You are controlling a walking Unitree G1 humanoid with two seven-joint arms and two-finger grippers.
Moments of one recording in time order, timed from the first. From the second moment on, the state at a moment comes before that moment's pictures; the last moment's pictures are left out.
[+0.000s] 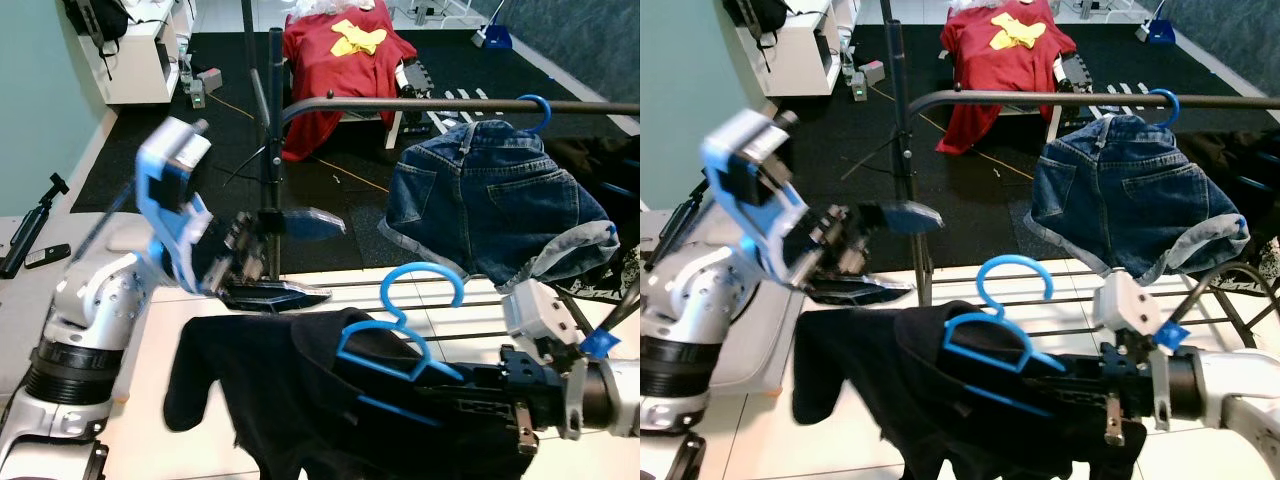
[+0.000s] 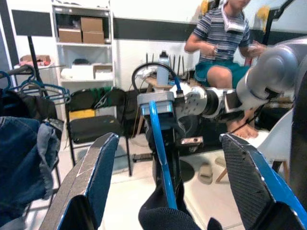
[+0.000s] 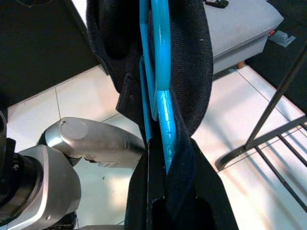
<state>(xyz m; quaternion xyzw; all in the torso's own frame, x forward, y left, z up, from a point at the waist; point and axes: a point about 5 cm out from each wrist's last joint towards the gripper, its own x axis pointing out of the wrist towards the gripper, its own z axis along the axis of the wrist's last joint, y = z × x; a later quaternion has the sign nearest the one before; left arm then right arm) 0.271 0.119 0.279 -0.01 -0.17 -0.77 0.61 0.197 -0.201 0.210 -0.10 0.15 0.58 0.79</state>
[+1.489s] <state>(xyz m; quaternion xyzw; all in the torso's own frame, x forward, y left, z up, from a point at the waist) 0.256 0.071 0.250 0.02 -0.13 -0.77 0.62 0.203 -0.192 0.189 -0.13 0.19 0.57 0.79</state>
